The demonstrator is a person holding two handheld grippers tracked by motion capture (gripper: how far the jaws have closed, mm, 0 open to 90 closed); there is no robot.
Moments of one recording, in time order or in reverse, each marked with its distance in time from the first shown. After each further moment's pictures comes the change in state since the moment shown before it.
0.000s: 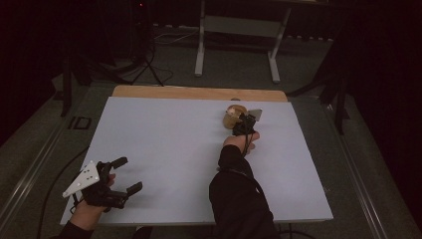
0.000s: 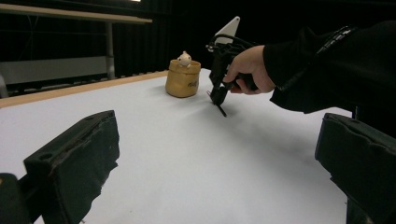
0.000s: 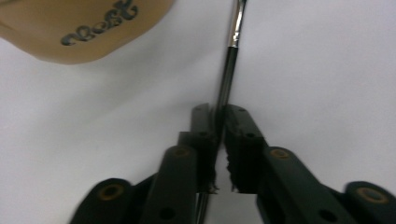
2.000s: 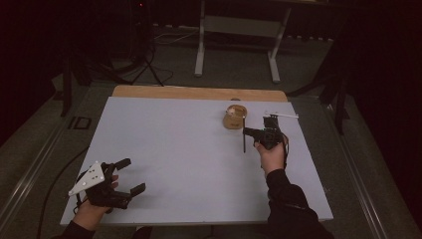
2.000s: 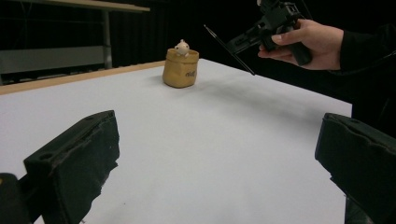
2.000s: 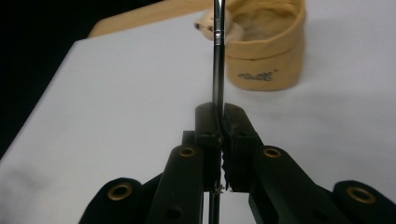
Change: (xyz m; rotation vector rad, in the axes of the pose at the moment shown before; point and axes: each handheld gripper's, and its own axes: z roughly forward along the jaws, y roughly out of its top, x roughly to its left) left arm -0.003 -0.003 0.007 0.039 -0.012 -0.009; right arm -0.100 -0.008 -0.062 -0.311 0.771 -0.505
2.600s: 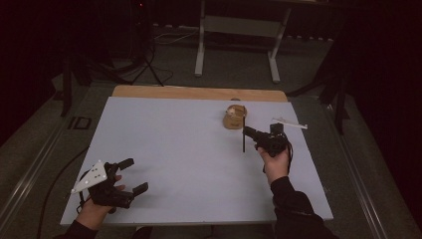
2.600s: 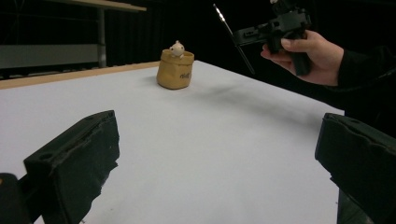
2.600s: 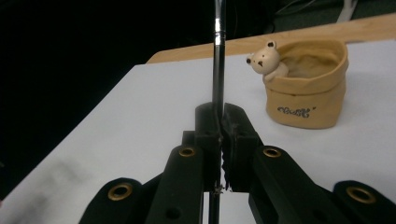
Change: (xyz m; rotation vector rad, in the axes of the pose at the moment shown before) left arm -0.002 0.001 0.008 -0.011 -0.020 -0.037; right arm -0.002 -0.019 -0.021 -0.185 0.176 -0.141
